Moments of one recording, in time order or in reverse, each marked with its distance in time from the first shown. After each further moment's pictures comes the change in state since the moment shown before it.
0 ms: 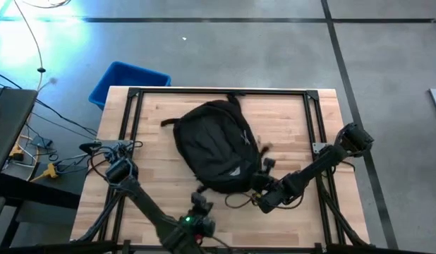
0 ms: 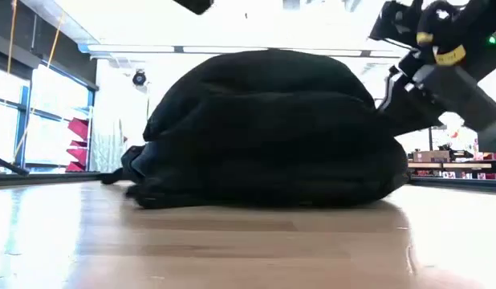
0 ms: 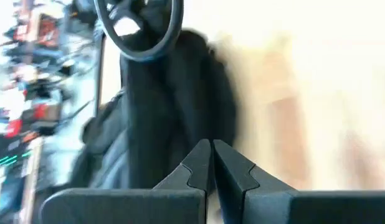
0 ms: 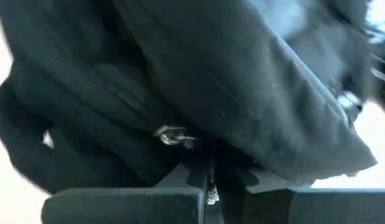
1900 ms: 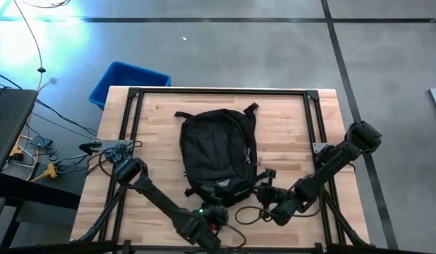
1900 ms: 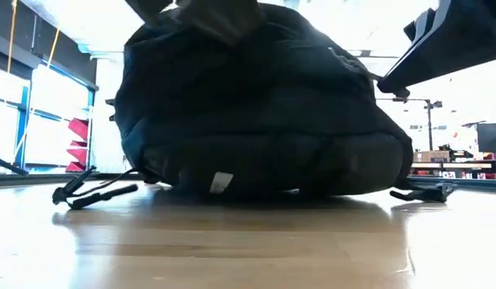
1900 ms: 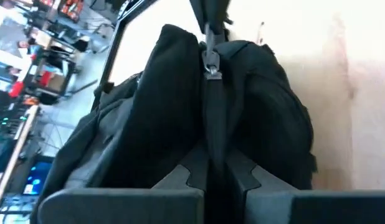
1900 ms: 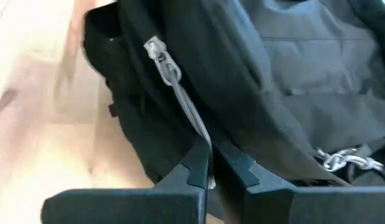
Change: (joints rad) left arm 0.076 0.048 -0.024 0.152 -0.041 -0.094; right arm 0.138 -0.096 0.005 0.108 -0.058 -0.063
